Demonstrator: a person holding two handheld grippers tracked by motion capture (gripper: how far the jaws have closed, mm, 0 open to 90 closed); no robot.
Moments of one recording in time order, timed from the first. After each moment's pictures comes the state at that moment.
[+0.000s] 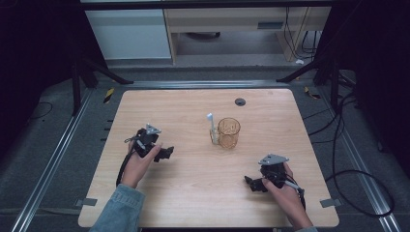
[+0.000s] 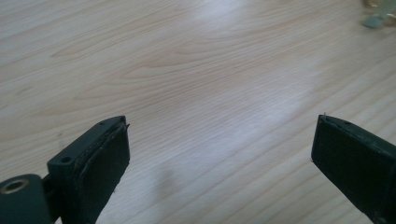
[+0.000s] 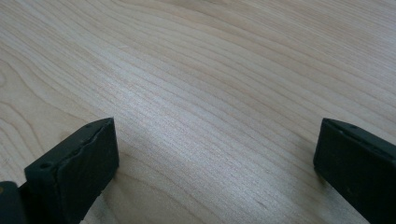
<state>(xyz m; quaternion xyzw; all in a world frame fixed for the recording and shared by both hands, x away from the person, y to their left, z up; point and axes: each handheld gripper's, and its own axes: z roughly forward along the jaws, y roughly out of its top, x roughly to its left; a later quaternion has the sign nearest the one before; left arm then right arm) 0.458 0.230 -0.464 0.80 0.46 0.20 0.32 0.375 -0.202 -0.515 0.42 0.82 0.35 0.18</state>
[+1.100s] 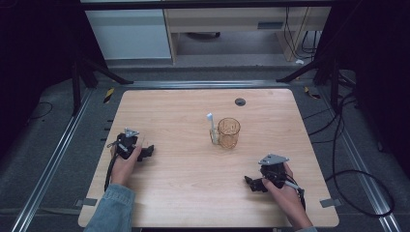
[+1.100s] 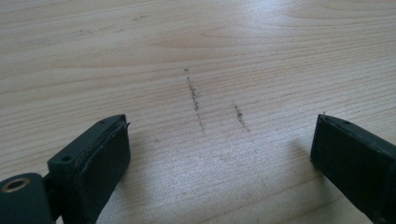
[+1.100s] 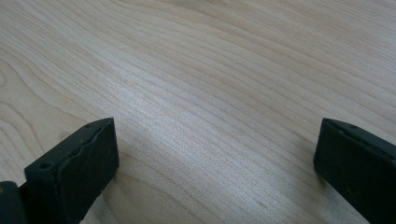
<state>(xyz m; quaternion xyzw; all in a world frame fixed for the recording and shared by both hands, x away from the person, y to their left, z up) 0.471 0.295 -0.508 0.75 0.53 0.23 0.31 0.375 -0.202 -0.515 0.42 0.82 0.35 0.18</state>
